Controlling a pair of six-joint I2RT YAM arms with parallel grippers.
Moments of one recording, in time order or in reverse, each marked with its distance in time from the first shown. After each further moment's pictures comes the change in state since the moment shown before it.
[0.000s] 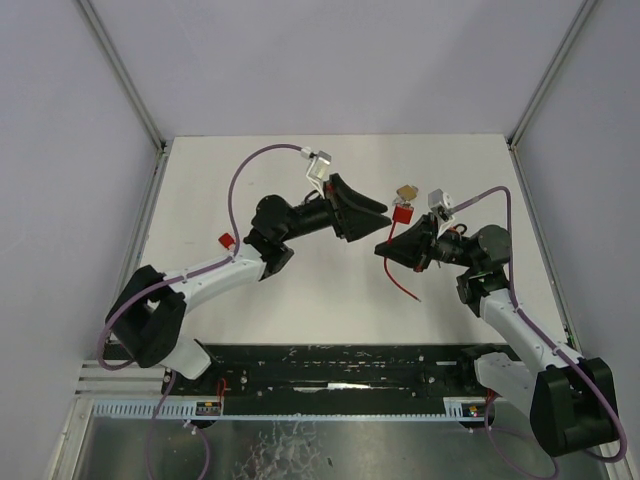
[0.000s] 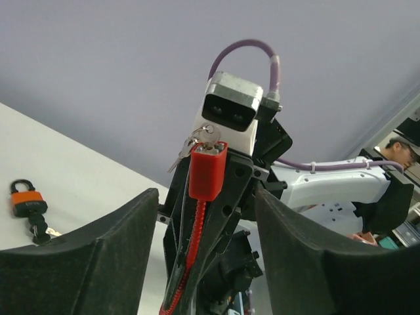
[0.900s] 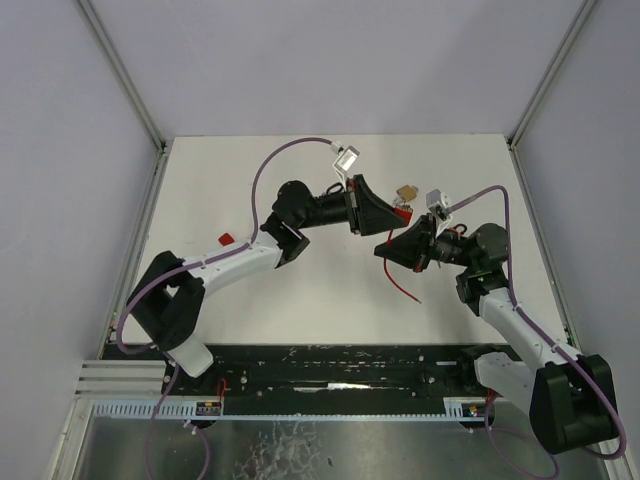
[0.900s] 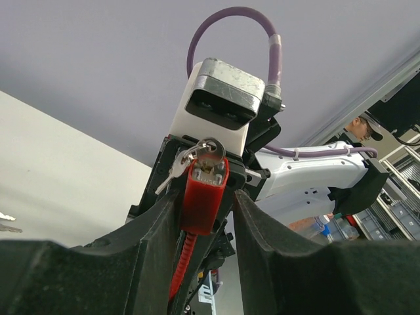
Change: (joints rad) left arm -0.018 0.144 0.166 -0.080 0.149 -0.105; right arm 0.000 0.016 0.000 -0.023 -0.011 -0.007
